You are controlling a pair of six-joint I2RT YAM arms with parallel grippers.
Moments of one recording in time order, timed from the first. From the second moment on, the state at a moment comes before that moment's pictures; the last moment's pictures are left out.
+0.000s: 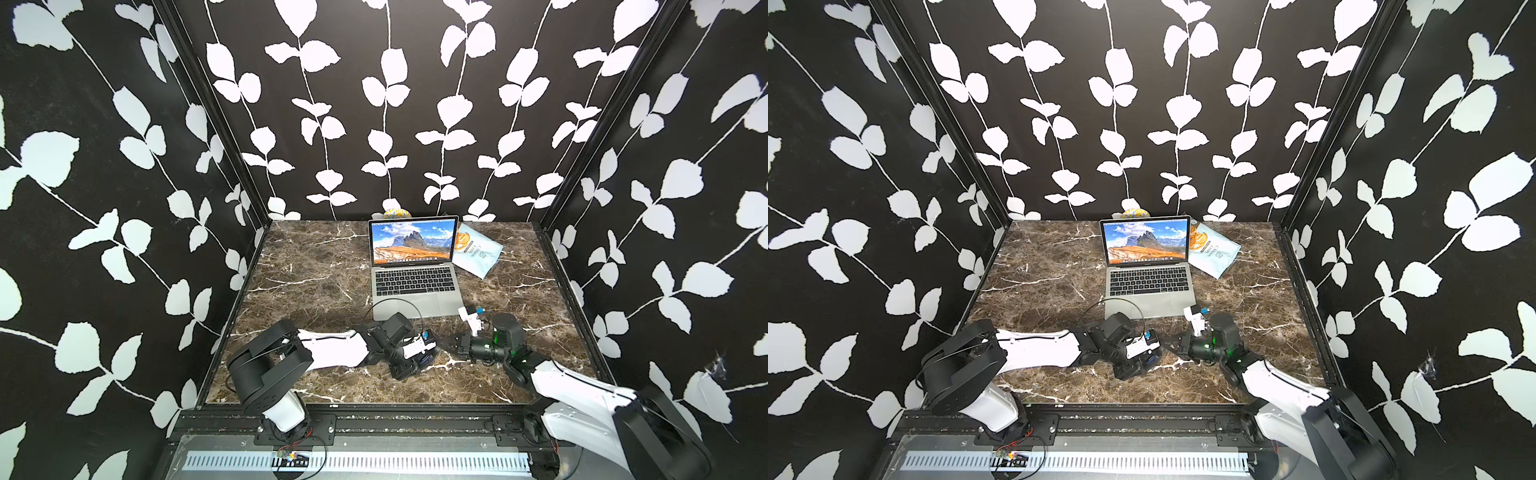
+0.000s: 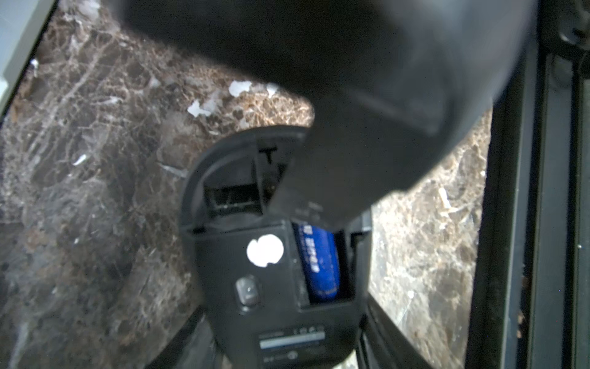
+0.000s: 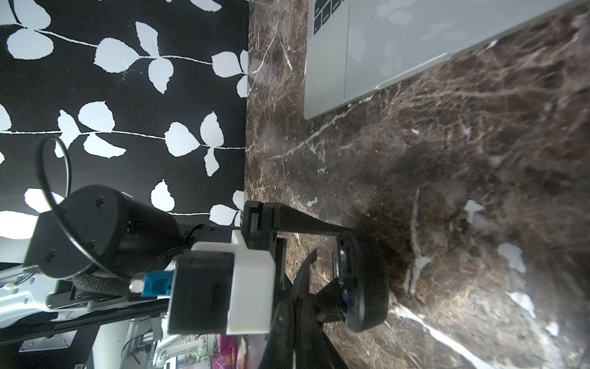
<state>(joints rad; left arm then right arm) -0.99 1.59 0.69 -0.10 0.32 0.21 0.52 1.11 0.23 0.40 -0.78 1.02</state>
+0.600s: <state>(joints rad) -0.99 1.59 0.69 -0.09 0.32 0.23 0.53 1.19 0.24 0.39 -0.82 0.94</state>
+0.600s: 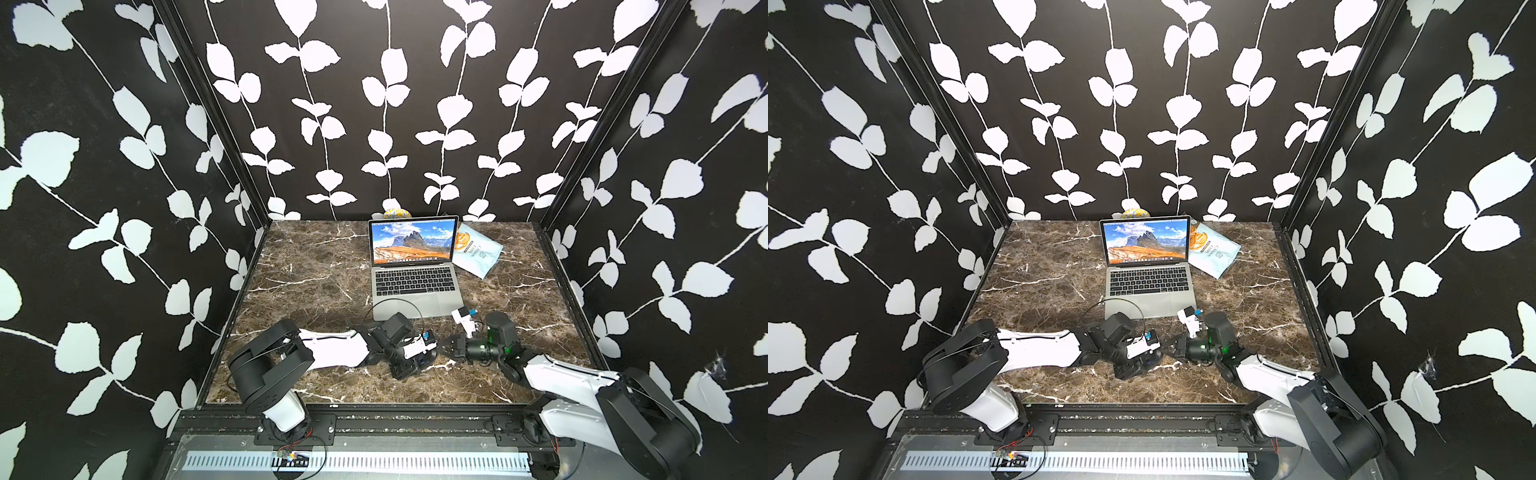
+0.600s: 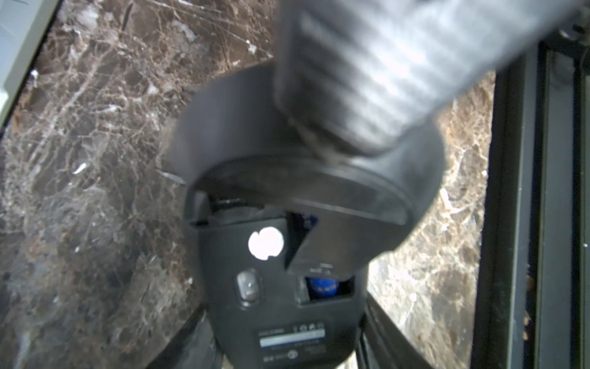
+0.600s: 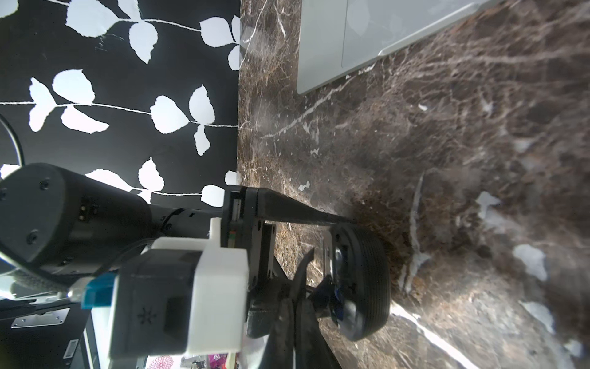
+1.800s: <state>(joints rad) -1.00 1.61 0.71 -0.09 0.31 0.26 0.49 1.22 0.41 -0.02 -0.80 0.68</state>
